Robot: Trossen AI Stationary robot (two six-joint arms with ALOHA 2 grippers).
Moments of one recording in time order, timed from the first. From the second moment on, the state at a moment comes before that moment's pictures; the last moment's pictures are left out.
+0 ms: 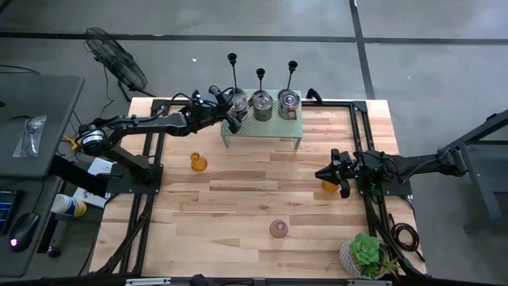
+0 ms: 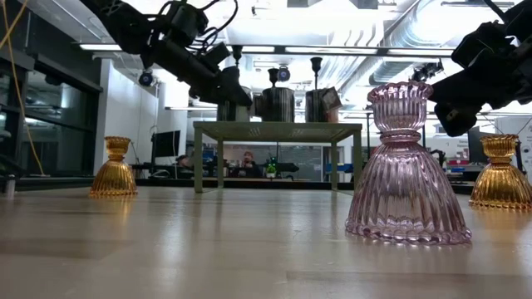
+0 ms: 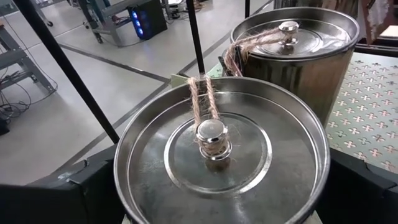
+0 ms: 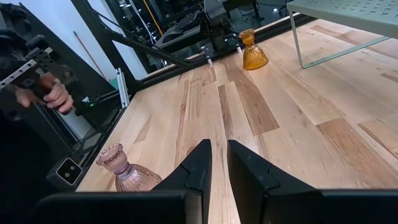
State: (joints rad) left arm 0.48 1.44 0.84 0.28 -0.20 0.10; right arm 0.06 0.19 0.01 0.03 -0.03 0.41
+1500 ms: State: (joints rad) left arm 0.48 1.42 0.84 0.18 -0.15 0.10; right arm 0.06 0.19 0.01 0.03 -0.03 0.41
